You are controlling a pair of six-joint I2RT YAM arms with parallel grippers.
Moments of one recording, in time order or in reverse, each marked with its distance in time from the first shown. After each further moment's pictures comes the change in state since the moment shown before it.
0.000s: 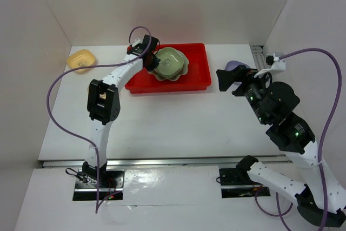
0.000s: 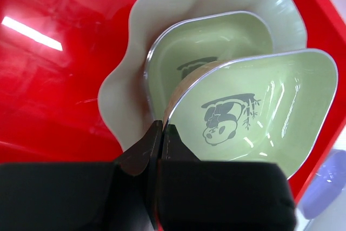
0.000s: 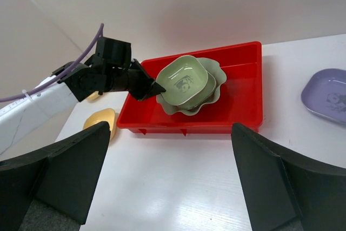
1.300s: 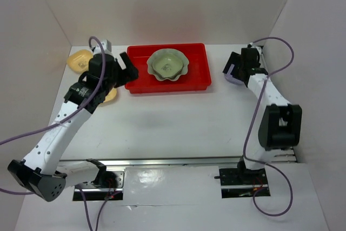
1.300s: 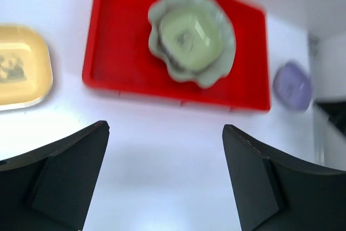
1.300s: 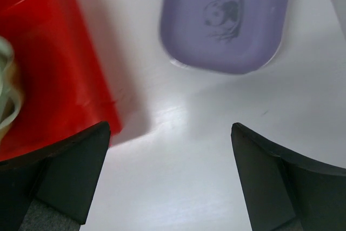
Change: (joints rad) left arm -0.031 -1.056 -0.660 0.065 -0.041 0.402; right arm -0.584 0.751 -0.066 0.177 -0.235 -0.016
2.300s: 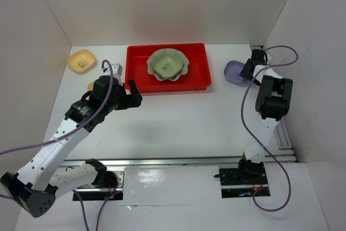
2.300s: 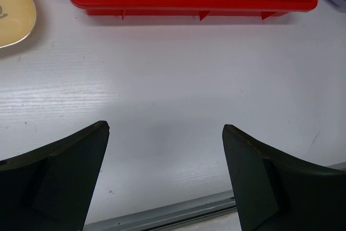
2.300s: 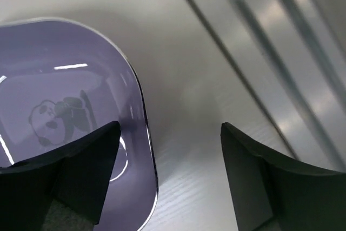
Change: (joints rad) left arm -0.100 -0.204 -0.323 -0.053 0.120 0.113; right arm -0.253 0.613 0.359 0.028 0.127 -0.045
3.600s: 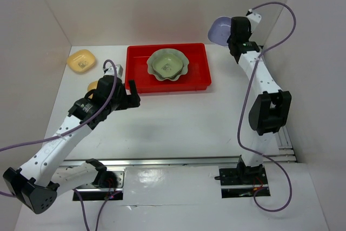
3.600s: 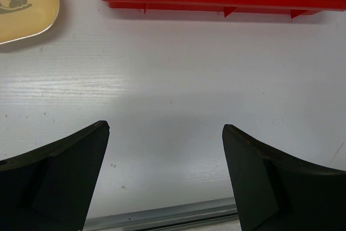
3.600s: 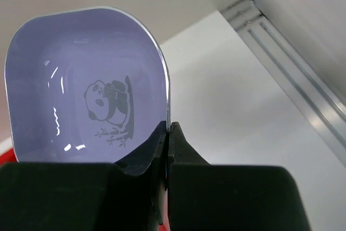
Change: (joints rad) left arm 0.000 0.050 0.013 -0.051 -0.071 0.000; right arm 0.327 -0.275 0.235 -0.069 0.257 0.092
